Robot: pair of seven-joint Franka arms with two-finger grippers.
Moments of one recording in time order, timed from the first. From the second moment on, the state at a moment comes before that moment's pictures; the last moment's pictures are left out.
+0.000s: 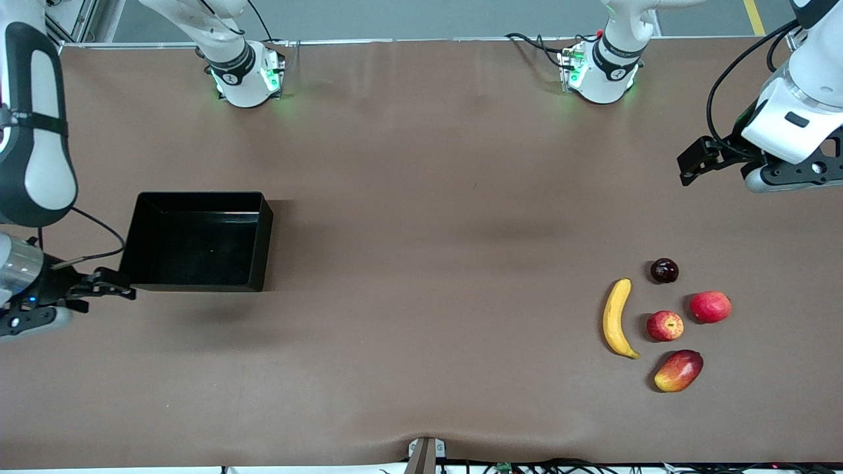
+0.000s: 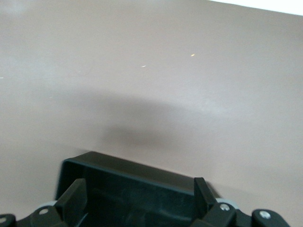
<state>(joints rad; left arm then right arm) 0.00 -0.01 -0.16 -1.60 0.04 1.61 -0.23 -0.14 0.44 0.07 -1.40 0.07 1.88 -0.30</state>
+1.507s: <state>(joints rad) 0.00 -0.02 -0.16 -1.59 0.04 1.61 -0.16 -0.04 -0.03 0.07 -1.50 0.04 1.39 -0.01</state>
